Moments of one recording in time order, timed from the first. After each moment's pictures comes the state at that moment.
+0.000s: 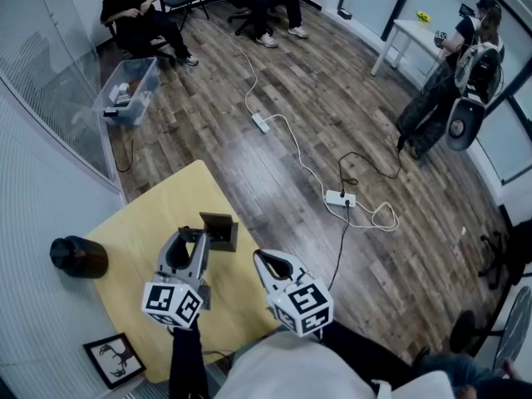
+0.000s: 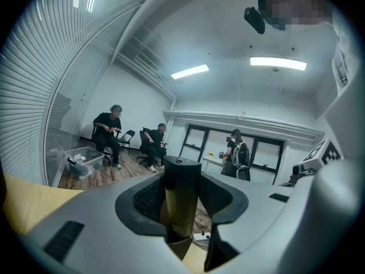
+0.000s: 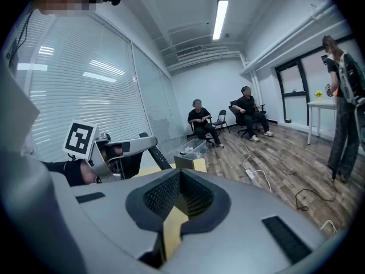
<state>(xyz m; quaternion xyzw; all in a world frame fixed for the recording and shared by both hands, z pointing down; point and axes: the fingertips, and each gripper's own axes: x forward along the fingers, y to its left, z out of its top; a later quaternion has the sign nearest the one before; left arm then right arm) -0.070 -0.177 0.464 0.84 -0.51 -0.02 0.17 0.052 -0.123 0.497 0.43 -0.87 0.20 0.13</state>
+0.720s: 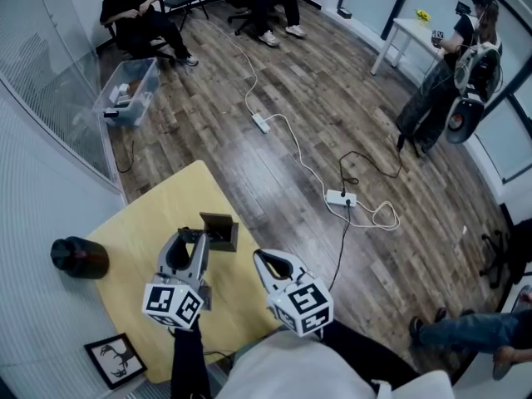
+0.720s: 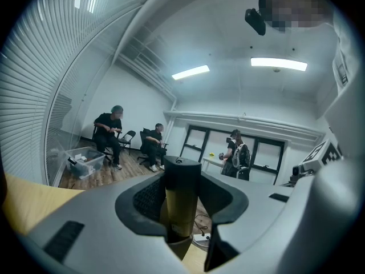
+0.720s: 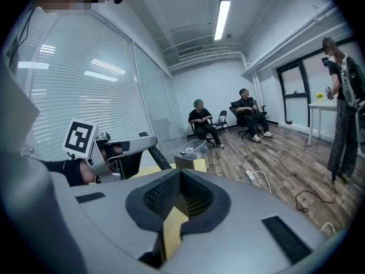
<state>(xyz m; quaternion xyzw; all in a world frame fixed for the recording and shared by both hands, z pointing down) -0.070 -0.177 0.464 0.84 -0.51 -0.03 0.17 0.052 -0.125 0.496 0.43 -0.87 0.20 0.13</state>
